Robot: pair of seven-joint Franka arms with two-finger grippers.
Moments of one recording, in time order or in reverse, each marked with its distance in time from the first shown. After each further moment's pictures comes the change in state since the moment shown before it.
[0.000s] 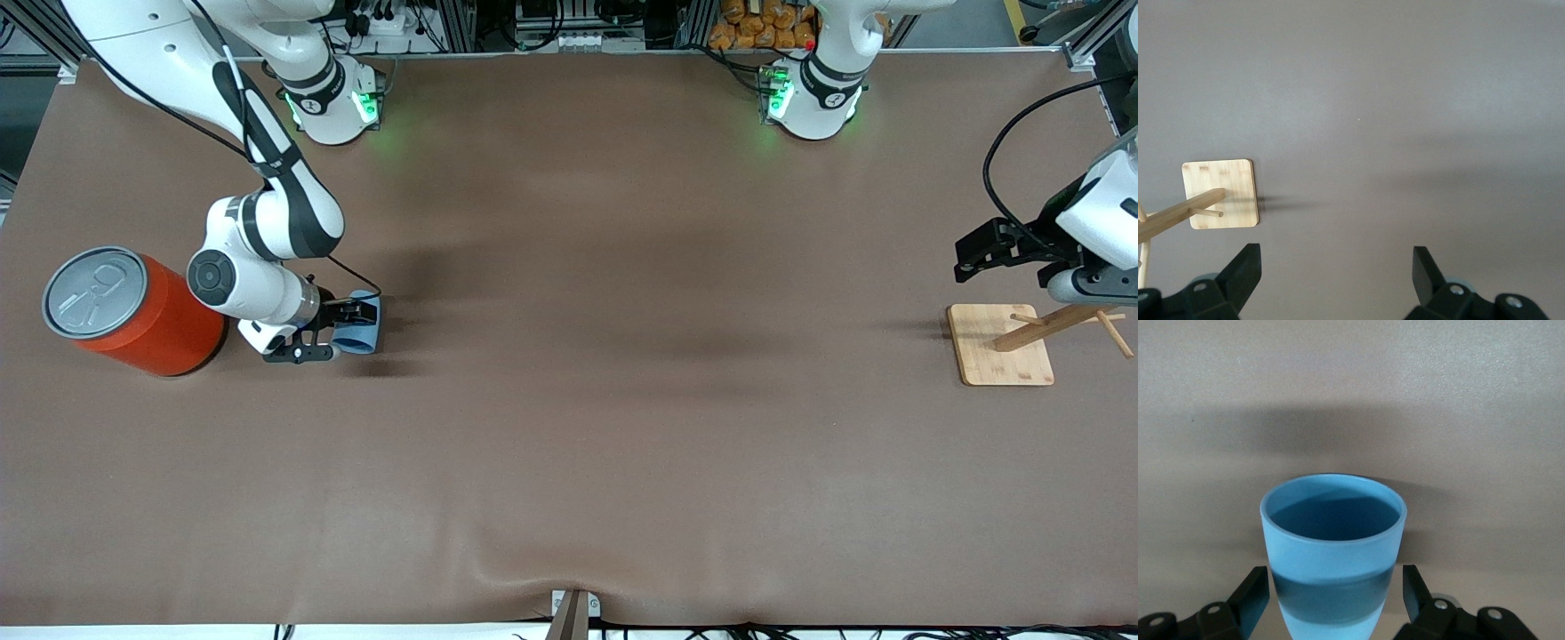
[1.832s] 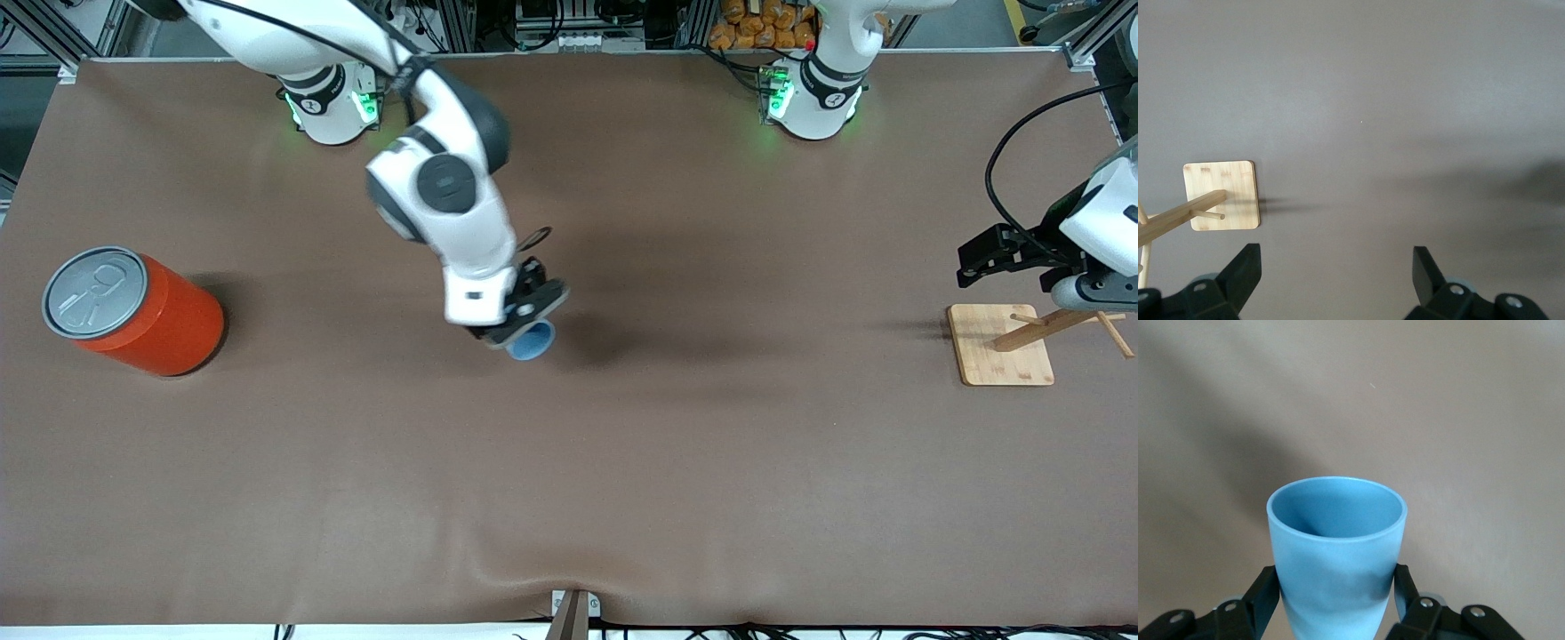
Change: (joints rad) left arm 0.001 0.005 0.006 0.000 0.000 0.010 0.001; right arm 0.250 0.225 0.392 0.656 -0.530 -0.251 0.072
